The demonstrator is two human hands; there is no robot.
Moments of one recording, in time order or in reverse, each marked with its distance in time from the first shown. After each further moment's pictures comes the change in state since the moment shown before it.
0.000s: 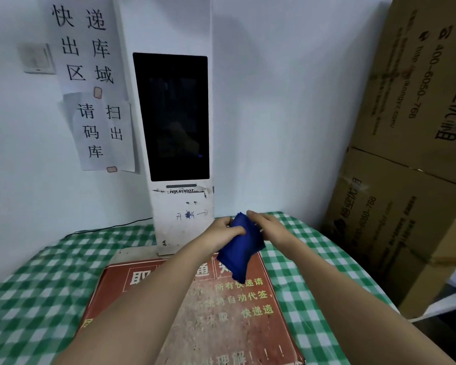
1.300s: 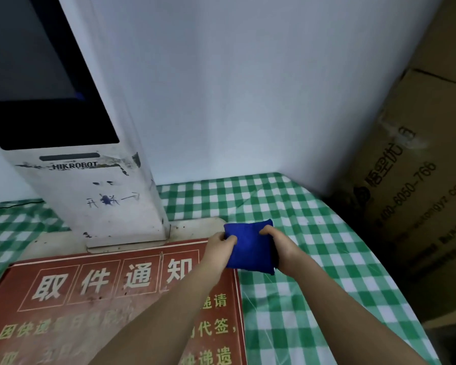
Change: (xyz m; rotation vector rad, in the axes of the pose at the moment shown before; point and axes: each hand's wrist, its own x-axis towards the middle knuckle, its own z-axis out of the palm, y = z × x) left_hand 0.256 -0.110 0.154 -0.187 0.208 -0.427; right_hand 0.206 0.198 -0.118 0.536 -0.030 0.605
